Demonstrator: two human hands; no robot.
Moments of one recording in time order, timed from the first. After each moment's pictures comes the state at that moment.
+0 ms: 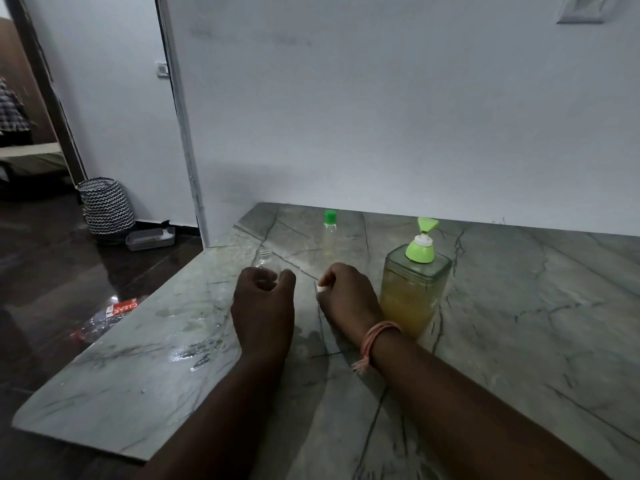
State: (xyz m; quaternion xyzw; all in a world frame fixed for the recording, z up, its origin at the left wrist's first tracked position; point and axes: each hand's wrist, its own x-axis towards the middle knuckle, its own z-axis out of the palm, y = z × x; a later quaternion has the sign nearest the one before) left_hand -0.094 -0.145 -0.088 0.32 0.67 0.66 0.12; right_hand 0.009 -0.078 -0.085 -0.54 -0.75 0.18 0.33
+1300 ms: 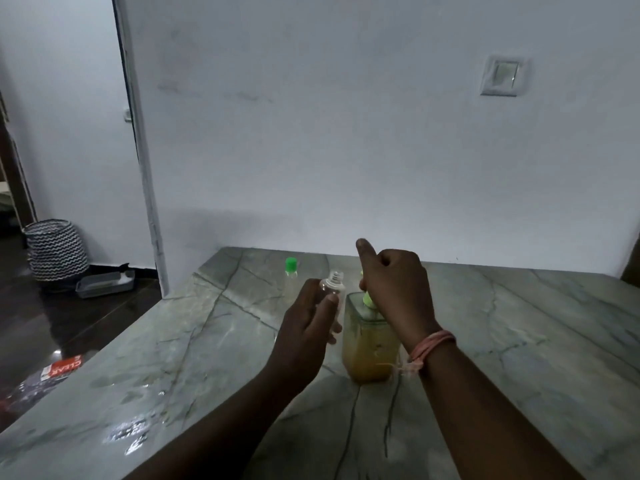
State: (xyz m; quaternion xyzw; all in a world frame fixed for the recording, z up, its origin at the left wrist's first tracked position) left_hand -0.024 -0.109 -0.056 0.63 0.41 0.61 0.25; right_hand 0.110 -0.064 0.014 -0.54 -0.63 0.15 0.53
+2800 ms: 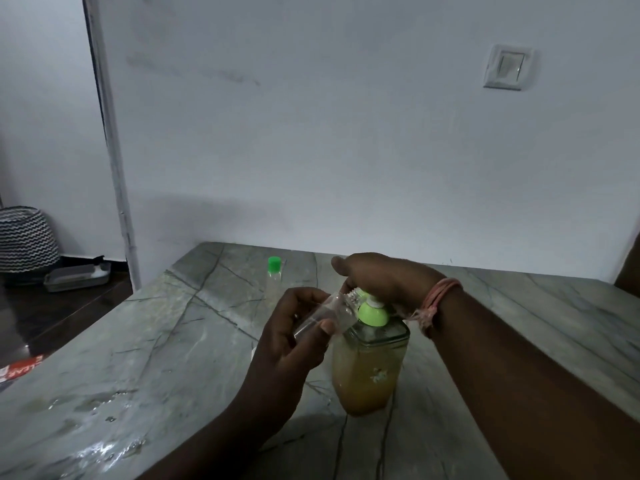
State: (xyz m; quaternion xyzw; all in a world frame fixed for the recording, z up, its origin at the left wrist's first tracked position) left_hand -0.024 -0.105 -0.065 0.60 0.30 0.64 0.37; right_hand 0.105 -0.034 0.056 -0.60 -0.74 0.29 0.13
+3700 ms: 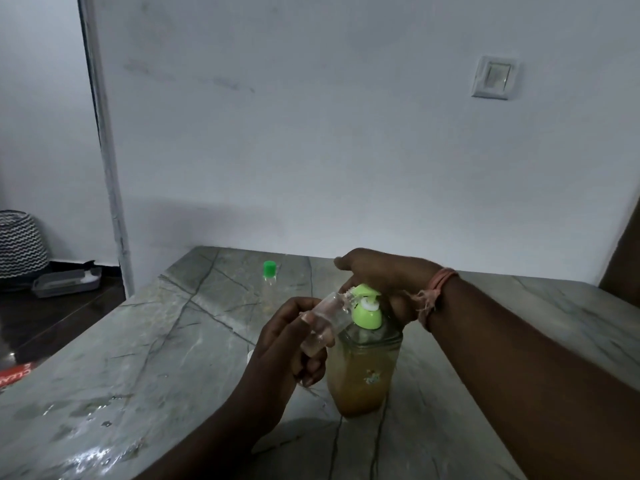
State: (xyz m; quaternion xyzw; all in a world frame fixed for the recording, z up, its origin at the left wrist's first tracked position) left_hand -0.029 -0.096 -0.069 0.54 0.23 0.62 0.52; right_hand 0.114 -0.006 0.048 -0.61 -0.61 0.46 0.19
